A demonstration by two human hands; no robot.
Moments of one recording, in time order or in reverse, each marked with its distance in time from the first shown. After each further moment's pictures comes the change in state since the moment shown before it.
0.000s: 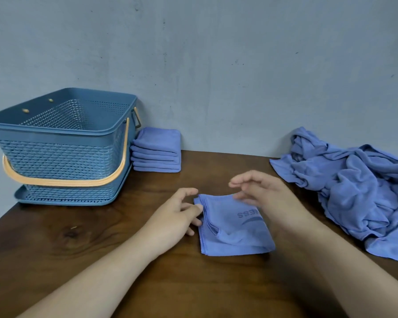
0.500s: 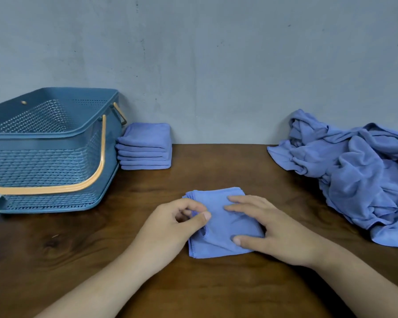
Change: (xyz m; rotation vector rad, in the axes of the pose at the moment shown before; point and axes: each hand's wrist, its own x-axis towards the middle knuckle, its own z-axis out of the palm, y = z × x) left_hand -0.017 0.009 0.024 0.063 -0.010 0.154; right_hand -0.018 0.076 -0.035 -0.582 -0.328 -0.256
